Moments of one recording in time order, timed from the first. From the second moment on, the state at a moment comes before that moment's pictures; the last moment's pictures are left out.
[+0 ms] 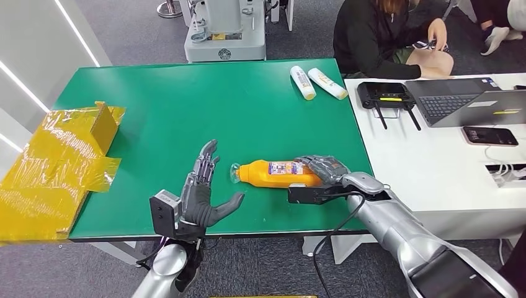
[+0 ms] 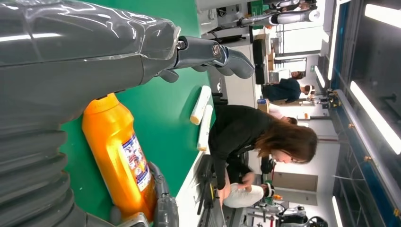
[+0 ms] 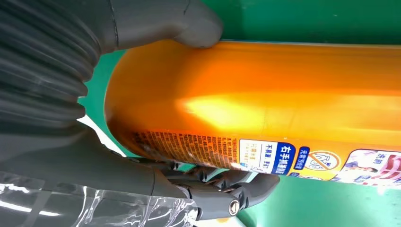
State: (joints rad) left arm -0.20 -0.11 -0.43 -1.19 -0.01 0.14 -0.60; right arm -0.83 -0.11 0.76 -0.45 0.81 0.04 -0.28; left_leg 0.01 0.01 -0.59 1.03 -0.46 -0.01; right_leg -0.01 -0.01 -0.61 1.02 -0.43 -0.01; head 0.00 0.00
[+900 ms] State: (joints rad) left arm -0.13 -0.09 -0.37 -1.23 0.01 0.21 -0.62; right arm -0.54 -0.11 0.70 -0.73 0.27 -0.16 -0.54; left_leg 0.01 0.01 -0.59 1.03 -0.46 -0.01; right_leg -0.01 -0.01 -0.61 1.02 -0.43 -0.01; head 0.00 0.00
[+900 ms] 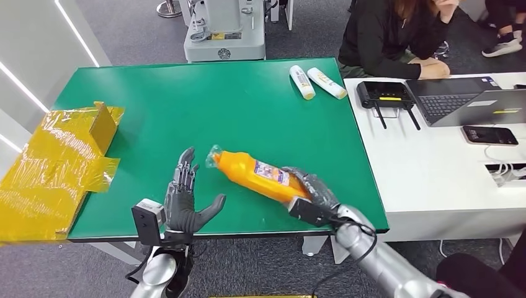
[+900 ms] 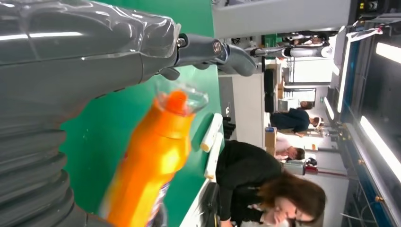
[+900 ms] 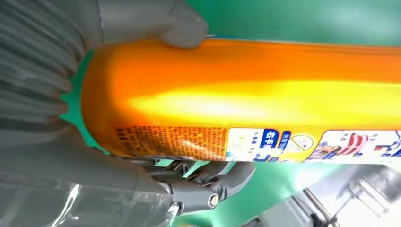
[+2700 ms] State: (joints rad) left arm -0.27 -0.11 -0.43 -1.13 0.12 -0.14 -0.44; right arm -0.36 0.07 0.47 -0.95 0.32 -0.30 -0.60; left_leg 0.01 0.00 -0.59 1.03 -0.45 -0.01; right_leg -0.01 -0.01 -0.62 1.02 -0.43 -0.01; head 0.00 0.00
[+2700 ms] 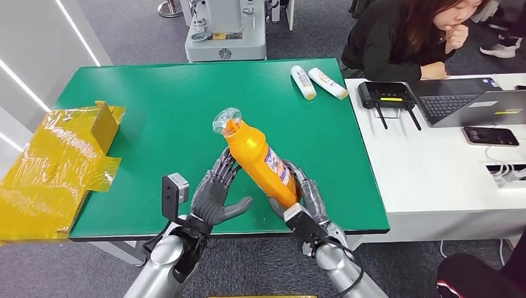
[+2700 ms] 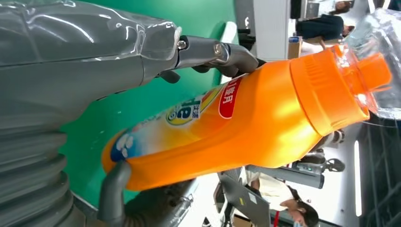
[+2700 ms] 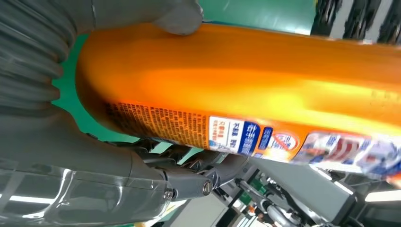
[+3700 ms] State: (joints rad) left arm -0.57 -0.21 -0.45 -0.79 0.09 -0.07 -0.49; right arm -0.45 0.15 0.50 -0.78 0.43 -0.38 -0.53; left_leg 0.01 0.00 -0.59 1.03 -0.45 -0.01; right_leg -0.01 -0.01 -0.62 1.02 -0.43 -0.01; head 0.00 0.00
